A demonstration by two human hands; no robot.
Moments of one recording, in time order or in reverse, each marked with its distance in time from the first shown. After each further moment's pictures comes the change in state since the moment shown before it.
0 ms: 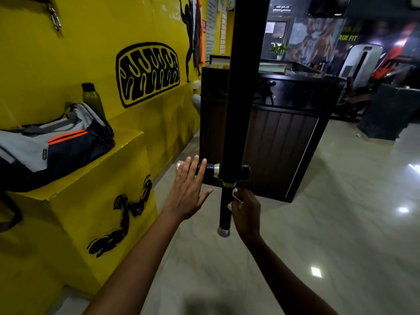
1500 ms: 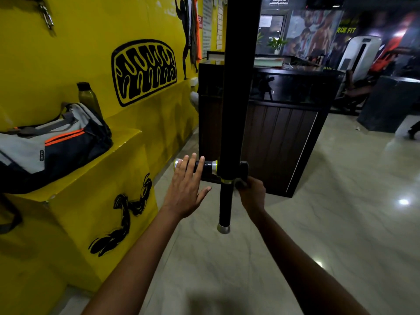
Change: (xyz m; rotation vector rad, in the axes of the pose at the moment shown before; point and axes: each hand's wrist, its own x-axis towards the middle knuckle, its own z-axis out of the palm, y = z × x) left_hand -0.001 0.000 0.000 -0.011 -0.015 0.011; right_hand 0.041 -0.001 -0.016 0.174 -0.145 0.341
